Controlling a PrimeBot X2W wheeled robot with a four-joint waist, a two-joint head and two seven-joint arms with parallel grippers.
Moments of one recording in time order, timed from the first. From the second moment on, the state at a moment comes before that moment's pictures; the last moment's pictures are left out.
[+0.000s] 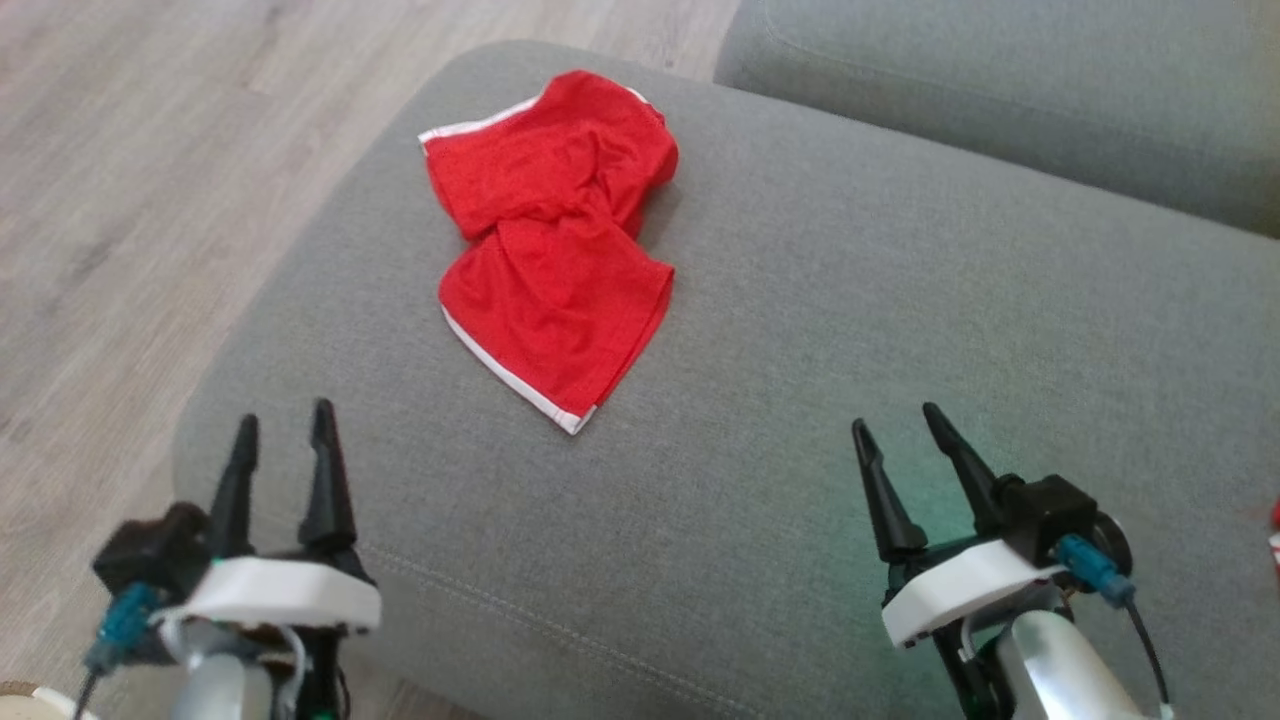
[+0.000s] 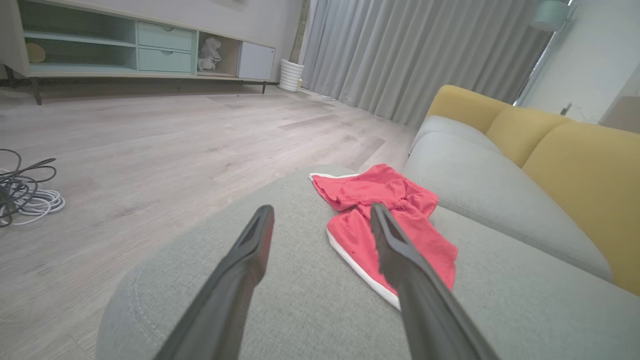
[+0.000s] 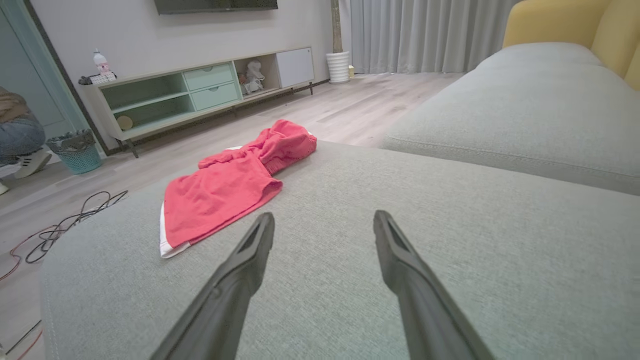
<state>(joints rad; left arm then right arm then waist) -0.02 0.04 -0.03 0.19 -0.31 -0.03 -0.26 -0.14 -0.05 0.22 0.44 0.15 0.13 -0.25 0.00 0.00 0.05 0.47</state>
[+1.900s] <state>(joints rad) -1.00 0.29 0.03 1.20 -0.33 0.00 -0.25 -0.26 -0.05 -0.03 0.02 -0.03 0.13 -0.08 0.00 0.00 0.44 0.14</state>
